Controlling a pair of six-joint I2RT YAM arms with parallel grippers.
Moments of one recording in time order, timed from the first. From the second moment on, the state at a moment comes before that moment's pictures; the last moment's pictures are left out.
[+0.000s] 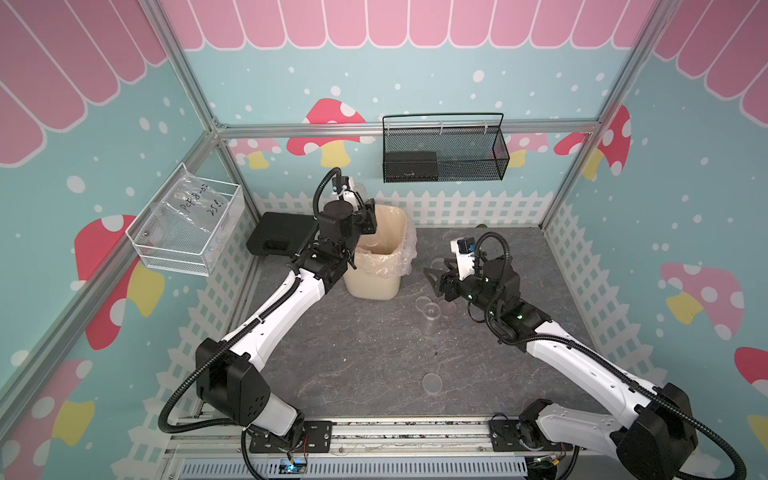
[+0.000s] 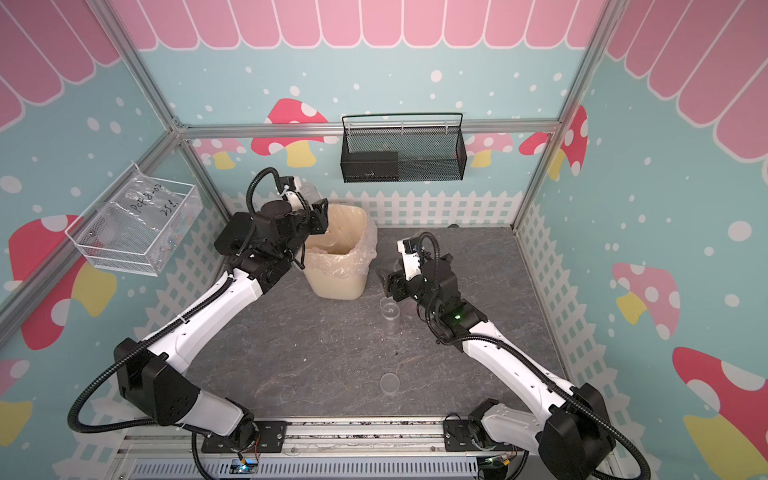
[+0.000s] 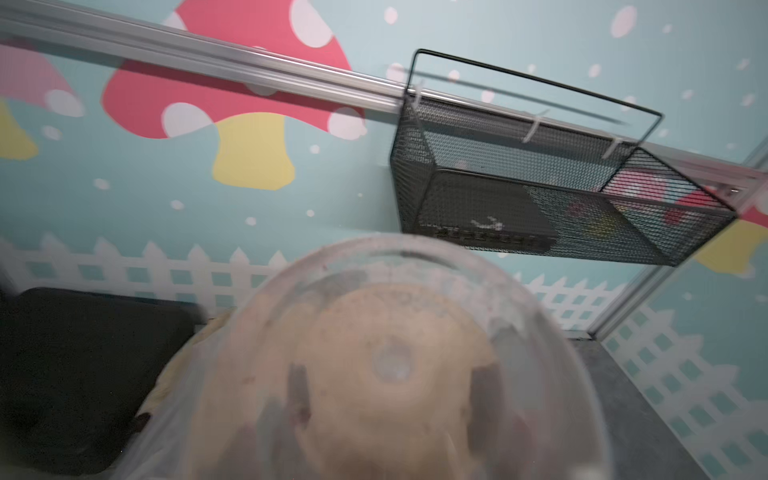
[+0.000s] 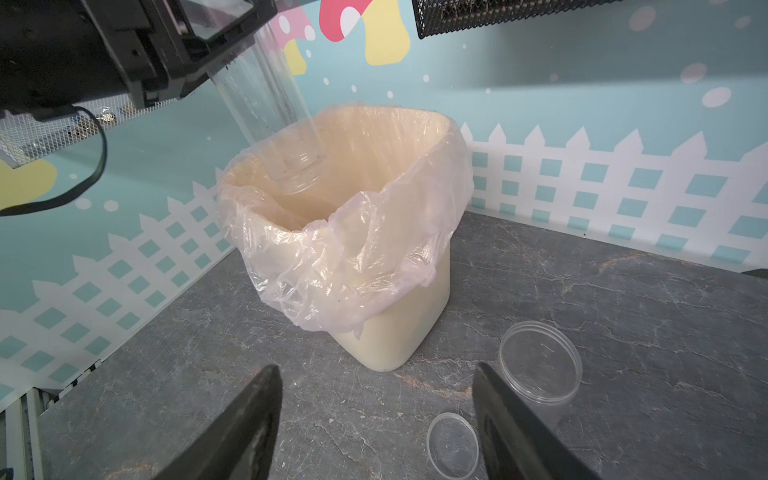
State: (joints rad) left arm -0.44 1.53 1.47 -0.05 -0.21 -0.31; right arm 0.58 1.17 0.88 0.07 -0.10 0.20
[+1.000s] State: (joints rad) left arm -0.51 1.53 1.45 -0.02 -0.33 -0.19; right arm 0.58 1.17 0.87 0.07 -0.13 0.20
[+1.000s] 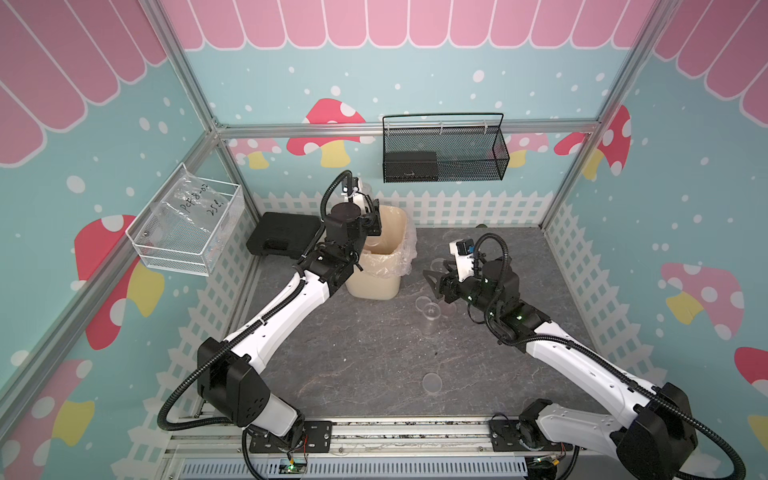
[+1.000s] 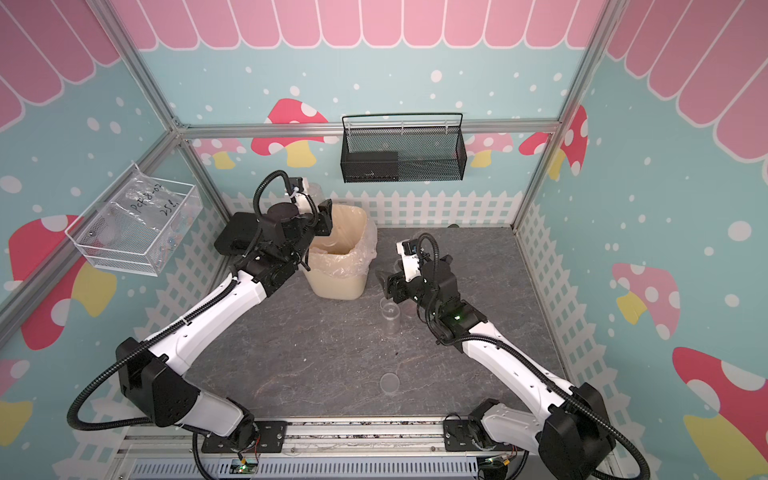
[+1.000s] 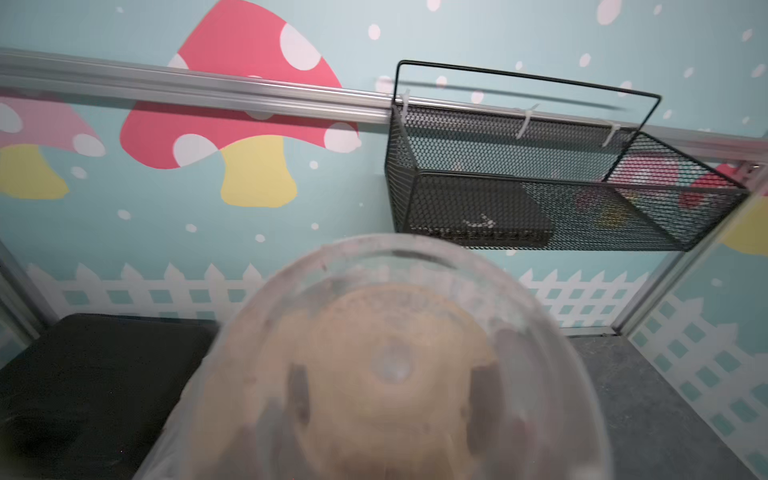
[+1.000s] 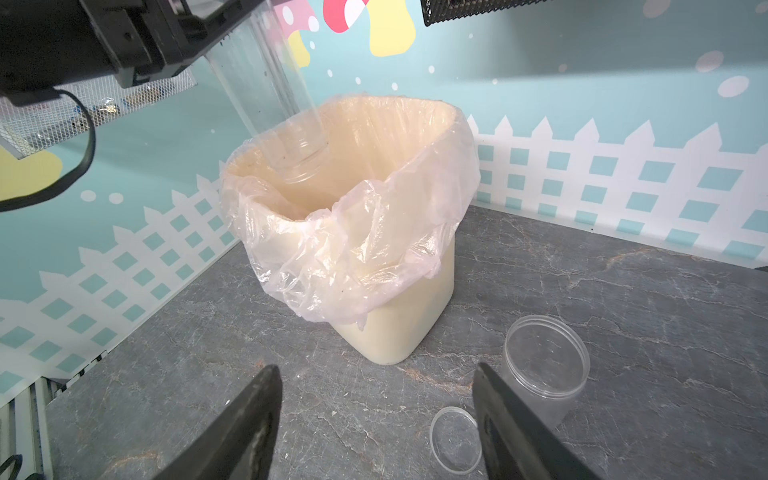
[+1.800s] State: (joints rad) left arm -0.34 1.18 1.16 0.22 0.02 -1.12; right arm 0.58 1.31 0.93 0.71 -0.51 0.84
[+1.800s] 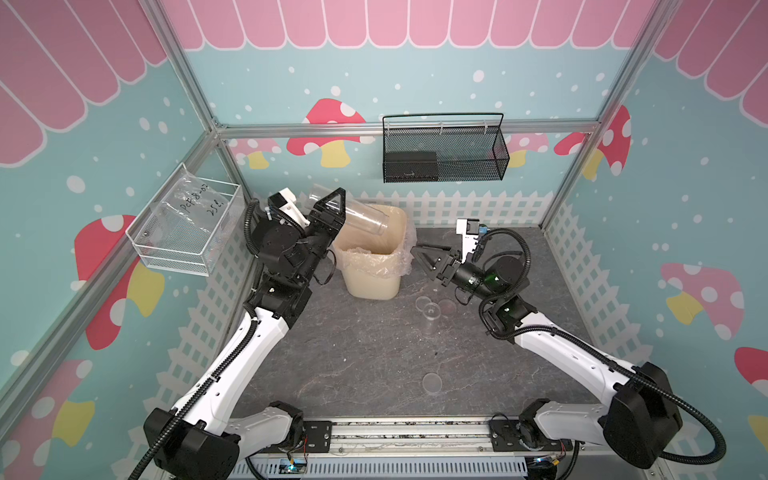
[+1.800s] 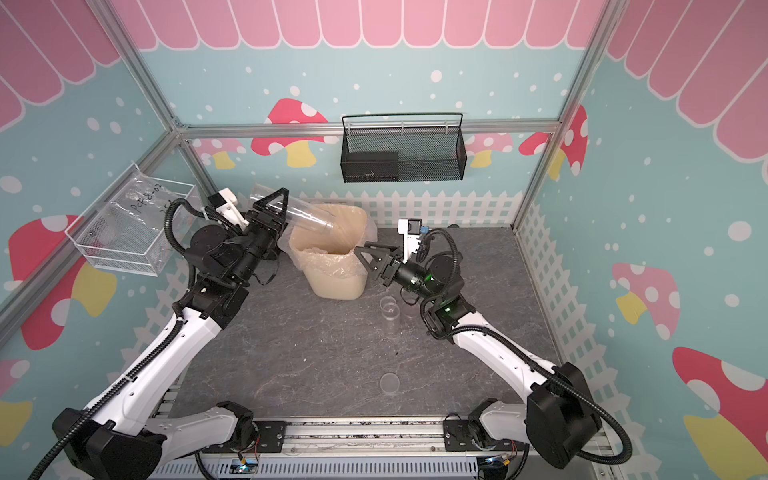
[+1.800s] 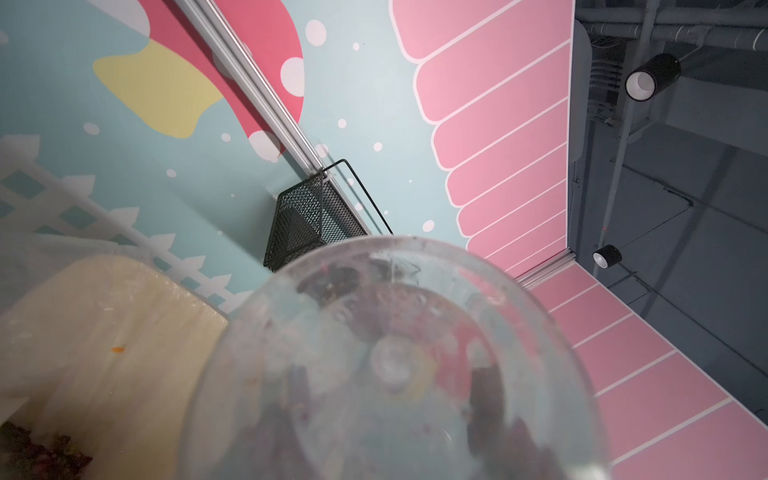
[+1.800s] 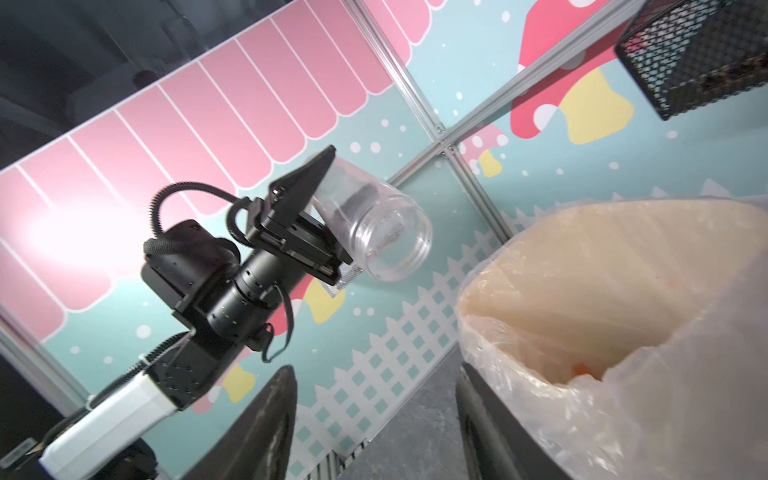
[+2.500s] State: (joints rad) left arm -0.34 1.20 1.10 0.26 0.11 -1.26; right arm 0.59 1.51 1.04 0.89 -0.63 1.03
